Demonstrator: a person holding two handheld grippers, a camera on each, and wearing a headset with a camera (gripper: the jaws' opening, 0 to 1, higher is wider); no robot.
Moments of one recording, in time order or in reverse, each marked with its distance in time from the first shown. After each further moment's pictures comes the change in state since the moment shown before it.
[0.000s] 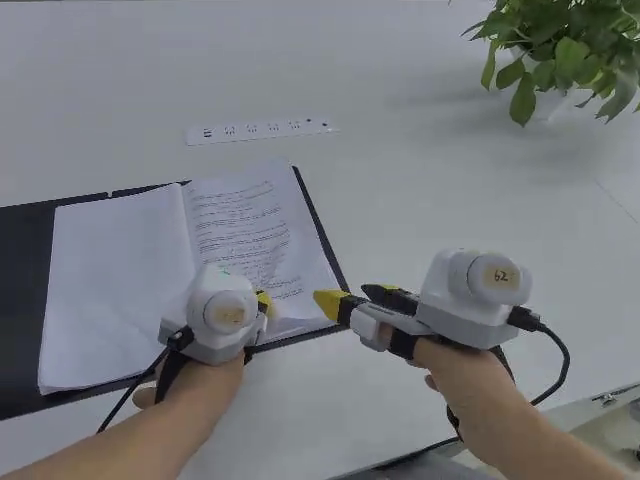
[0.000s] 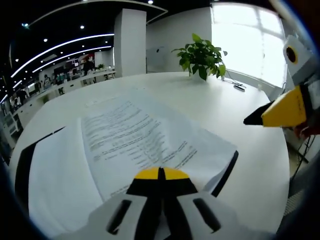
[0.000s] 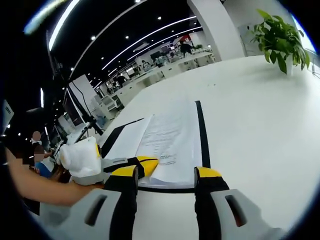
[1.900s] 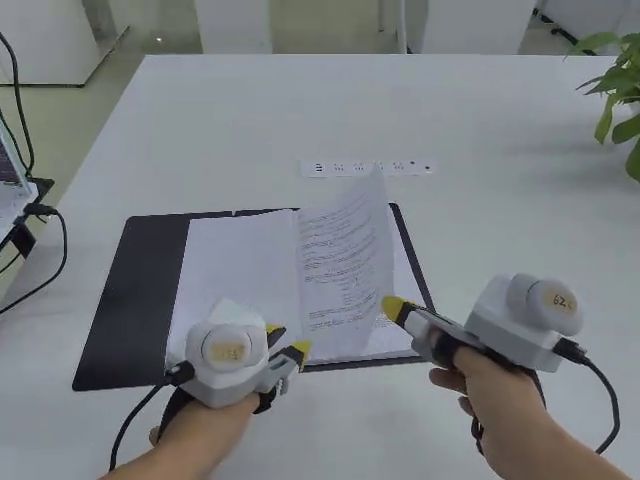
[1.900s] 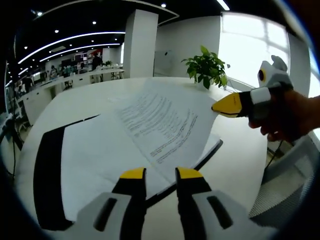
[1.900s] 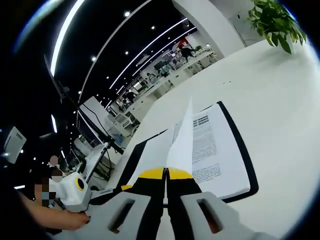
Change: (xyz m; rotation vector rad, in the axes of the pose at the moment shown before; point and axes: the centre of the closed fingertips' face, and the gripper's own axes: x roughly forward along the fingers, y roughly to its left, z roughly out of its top) left arm -0.122 0.038 -0.011 -0.095 -0.025 0.014; right arm 0.011 0.072 0.027 0.151 -0.124 0.150
